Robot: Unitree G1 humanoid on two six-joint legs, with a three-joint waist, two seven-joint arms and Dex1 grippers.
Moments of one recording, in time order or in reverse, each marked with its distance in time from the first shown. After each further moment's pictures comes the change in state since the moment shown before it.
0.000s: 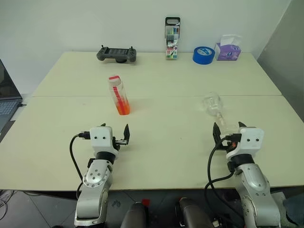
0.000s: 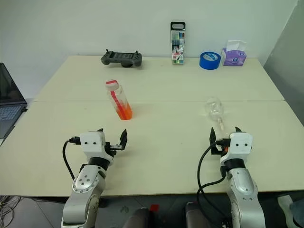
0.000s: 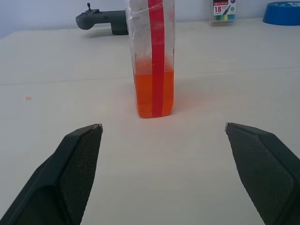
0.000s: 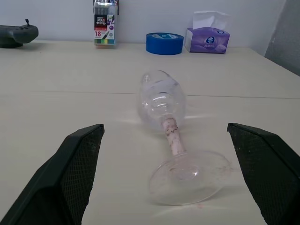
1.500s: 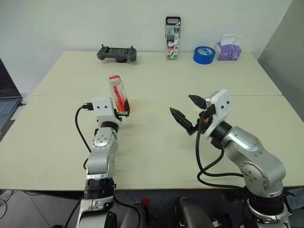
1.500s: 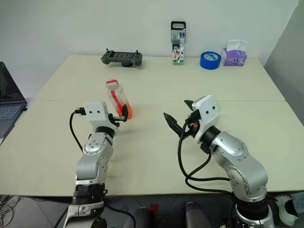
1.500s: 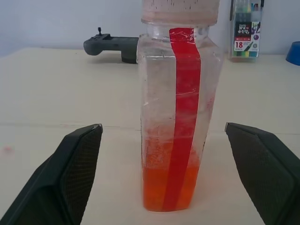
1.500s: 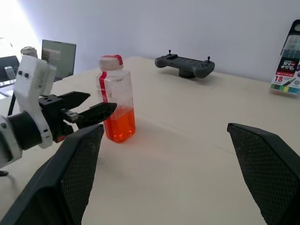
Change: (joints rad) left arm -0.481 0.011 0.088 0.437 -0.033 -0.033 0.051; right arm -0.492 -0.175 0.119 -0.066 0.369 0.443 0.276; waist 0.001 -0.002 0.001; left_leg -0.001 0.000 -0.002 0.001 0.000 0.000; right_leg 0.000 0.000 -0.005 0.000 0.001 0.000
